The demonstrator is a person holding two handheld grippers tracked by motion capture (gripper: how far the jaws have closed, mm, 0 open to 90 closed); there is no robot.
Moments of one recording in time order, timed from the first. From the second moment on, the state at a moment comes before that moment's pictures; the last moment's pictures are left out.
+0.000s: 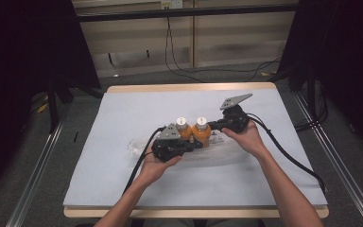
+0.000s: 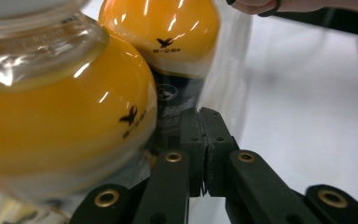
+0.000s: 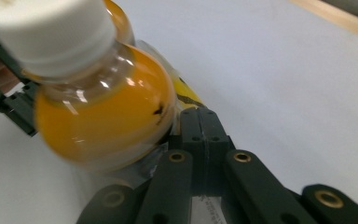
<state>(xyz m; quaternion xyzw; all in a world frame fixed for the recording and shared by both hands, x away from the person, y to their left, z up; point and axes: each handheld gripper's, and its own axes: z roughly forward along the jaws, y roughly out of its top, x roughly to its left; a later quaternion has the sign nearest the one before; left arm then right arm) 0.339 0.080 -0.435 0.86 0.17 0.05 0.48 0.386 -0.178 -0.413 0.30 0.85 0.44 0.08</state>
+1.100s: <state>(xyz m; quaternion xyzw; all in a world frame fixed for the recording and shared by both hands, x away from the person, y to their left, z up) 0.326 0.070 -0.485 0.90 0.16 0.04 0.41 0.414 -0.153 -0.483 0.33 0.86 0.38 0.01</state>
